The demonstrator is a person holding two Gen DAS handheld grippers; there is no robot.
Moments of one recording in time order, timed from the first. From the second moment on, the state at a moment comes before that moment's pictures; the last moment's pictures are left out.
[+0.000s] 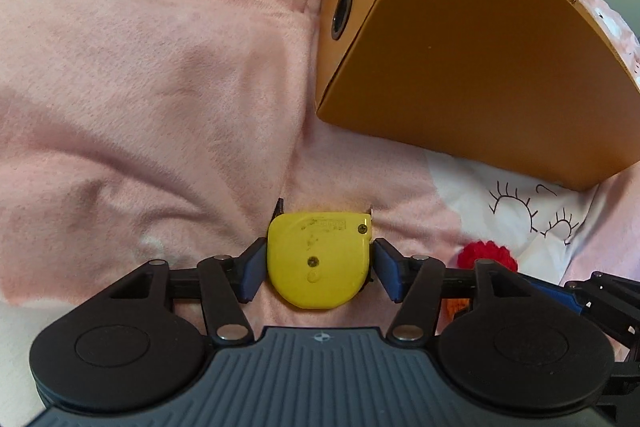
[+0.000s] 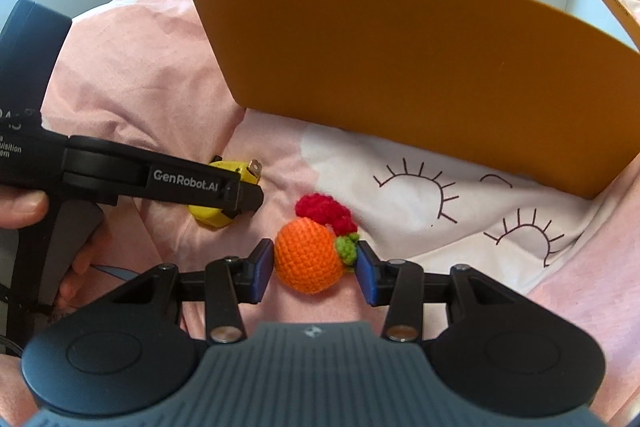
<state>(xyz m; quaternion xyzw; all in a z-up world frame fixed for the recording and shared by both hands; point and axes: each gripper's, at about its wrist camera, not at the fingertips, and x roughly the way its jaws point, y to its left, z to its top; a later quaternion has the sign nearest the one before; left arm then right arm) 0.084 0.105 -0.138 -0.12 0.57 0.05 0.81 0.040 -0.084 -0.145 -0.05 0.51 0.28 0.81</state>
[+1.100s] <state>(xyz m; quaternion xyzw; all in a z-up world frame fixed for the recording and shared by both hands) 0.065 0.117 -0.115 -0.12 0.54 0.03 0.83 0.043 -0.086 -0.135 -0.06 0.48 0.29 0.82</state>
